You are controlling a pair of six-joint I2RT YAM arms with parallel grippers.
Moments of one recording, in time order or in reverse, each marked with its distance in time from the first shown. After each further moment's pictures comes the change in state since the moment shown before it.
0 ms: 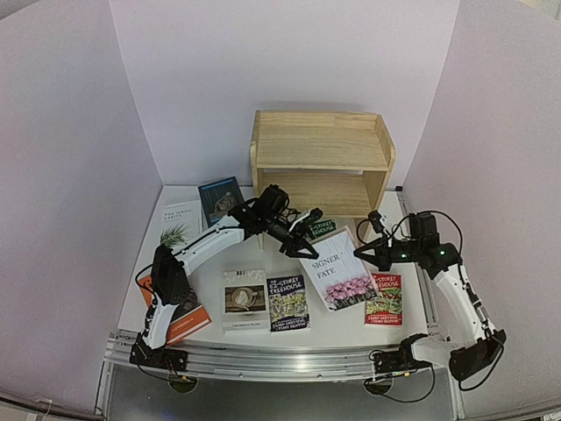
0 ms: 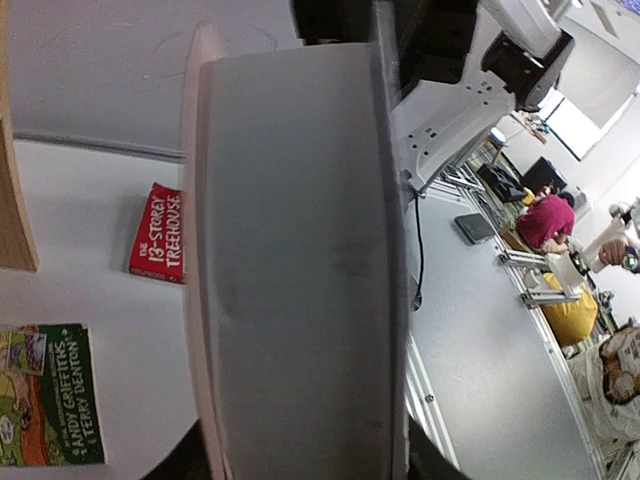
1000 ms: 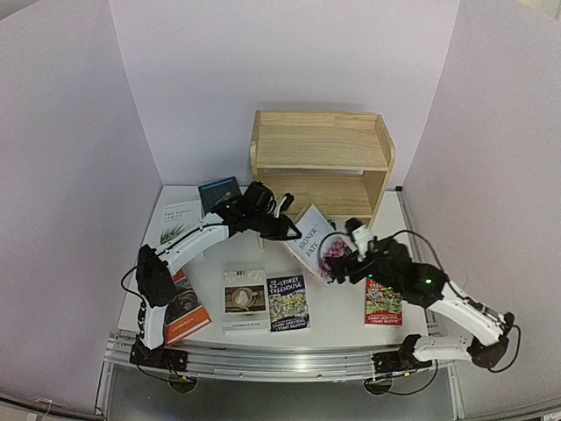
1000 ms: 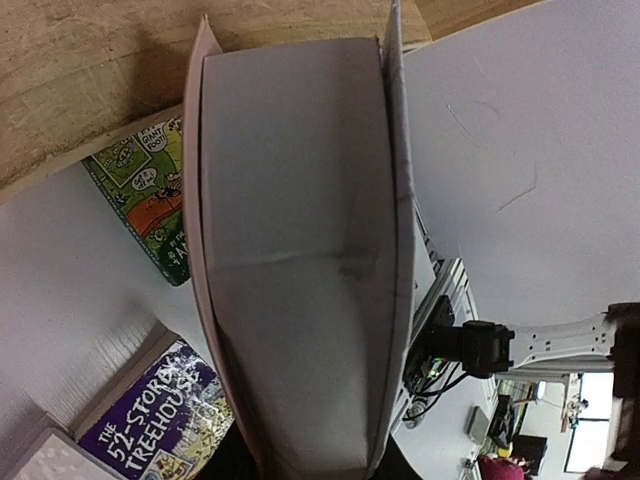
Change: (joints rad) left arm 0.062 -0.140 -0.146 -0.062 -0.526 -0.750; right arm 0.634 -0.081 0.017 0.153 1.116 0.299
